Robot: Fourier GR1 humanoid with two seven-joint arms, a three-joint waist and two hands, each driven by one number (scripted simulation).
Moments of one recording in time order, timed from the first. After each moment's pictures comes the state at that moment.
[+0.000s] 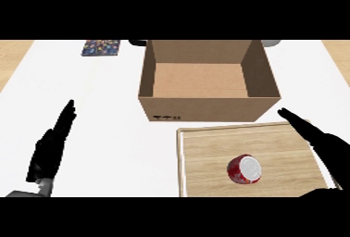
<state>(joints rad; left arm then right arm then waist) -0.01 0.45 -0.23 -1.51 0.09 0.31 0.06 -0.03 -0.83 0.33 -2.07 0.10 0.07 0.62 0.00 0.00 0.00</state>
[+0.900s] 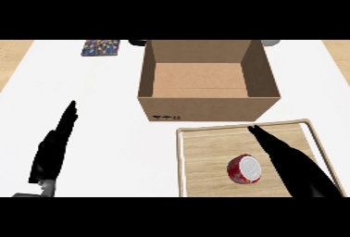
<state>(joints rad) 0.01 0.38 -0.17 -1.54 0.01 0.26 0.08 -0.10 -0.59 0.50 -2.10 0.29 0.21 0.98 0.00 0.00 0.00</state>
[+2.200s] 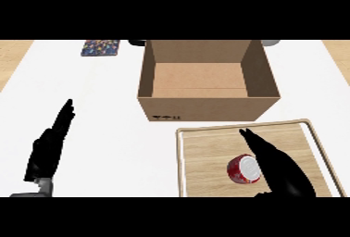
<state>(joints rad) 0.01 0.28 -0.03 -1.55 -0.10 0.13 0.09 0.00 -0.33 0.44 -1.98 0.55 0.34 0.87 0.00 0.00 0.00</state>
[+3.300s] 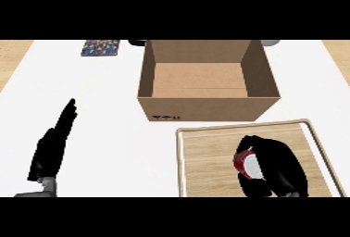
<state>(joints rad) 0.01 0.22 0.01 -1.56 -0.17 0.09 0.10 -0.01 -0.28 0.41 -1.88 0.83 0.28 0.67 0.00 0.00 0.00</state>
